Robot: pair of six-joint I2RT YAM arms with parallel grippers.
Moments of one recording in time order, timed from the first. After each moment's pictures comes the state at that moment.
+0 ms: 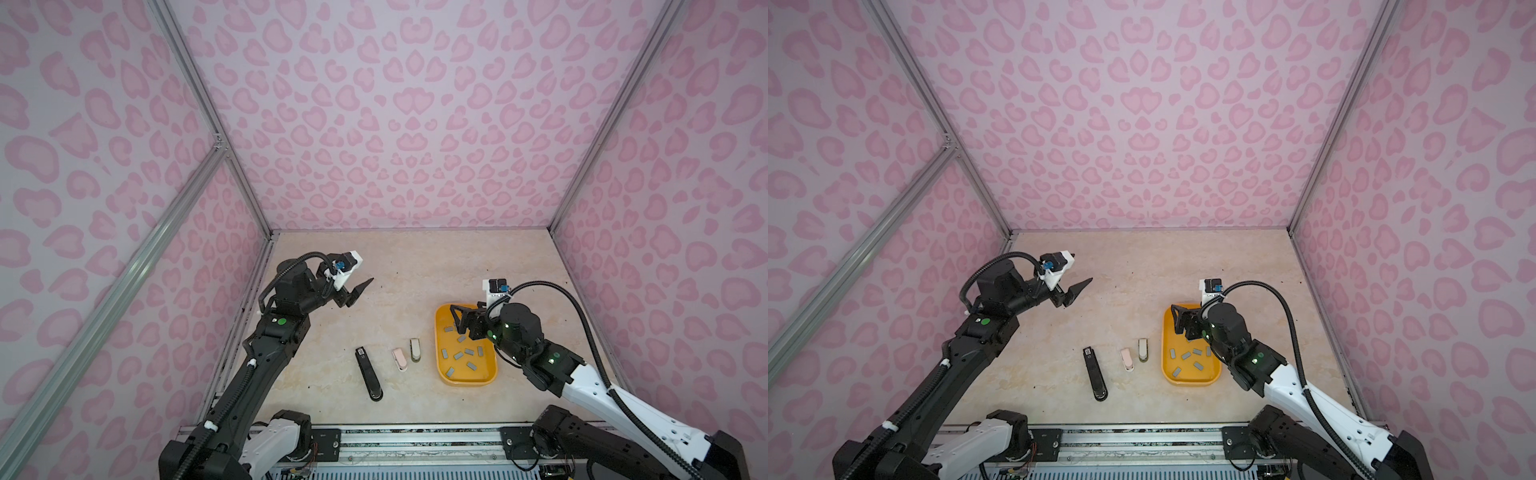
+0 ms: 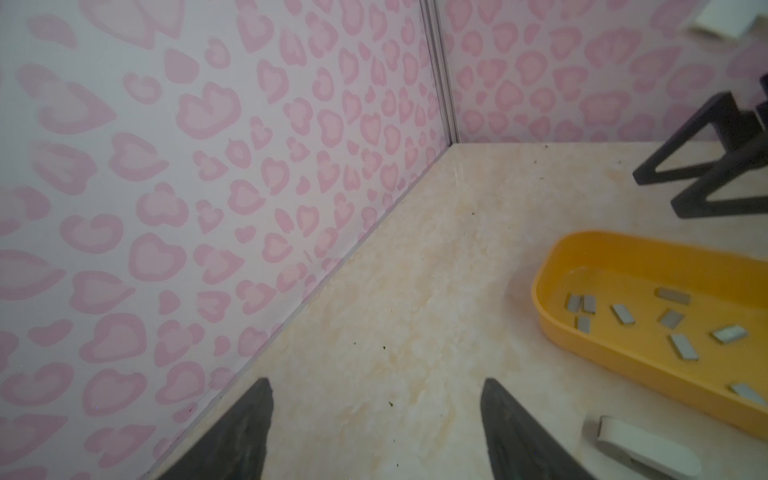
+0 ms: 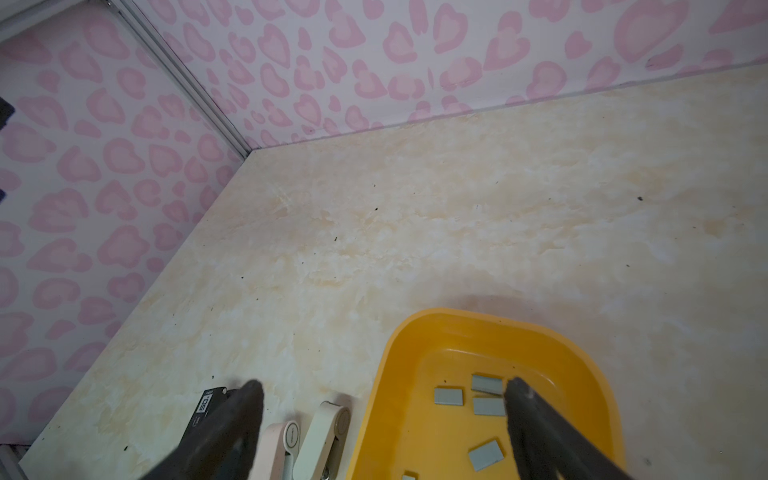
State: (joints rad) left arm -0.21 1.08 0.85 -0.06 0.58 0.57; right arm 0.71 0.93 0.62 -0.13 0.20 0.49
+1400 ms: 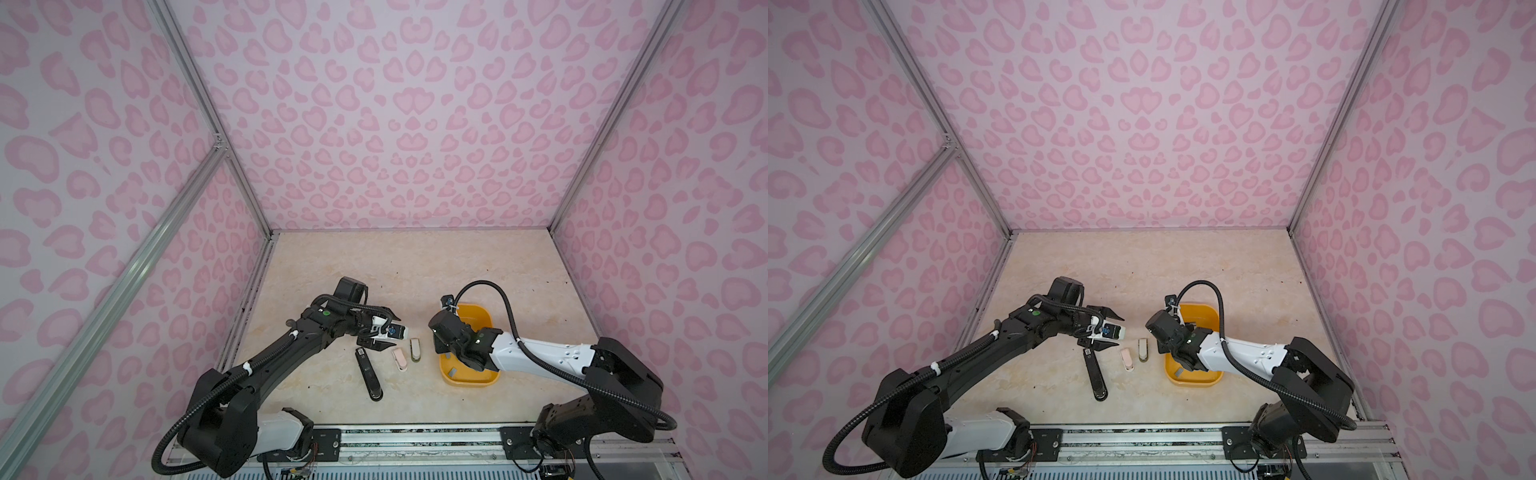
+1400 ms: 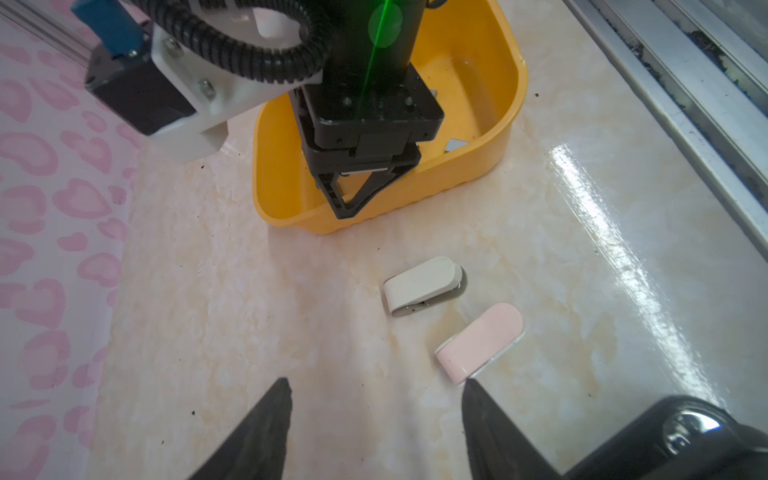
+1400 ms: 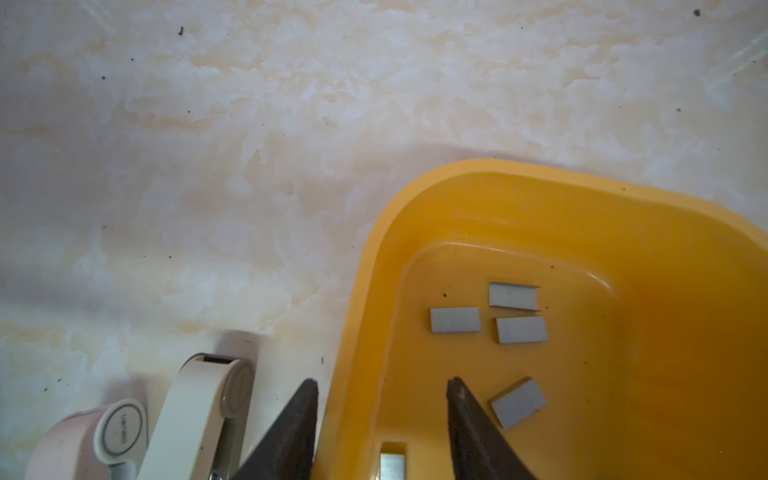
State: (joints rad) left arm -0.52 1.33 0.88 -0.49 0.62 1.28; right arm 0.90 1.48 0.78 -0.29 0.45 0.63
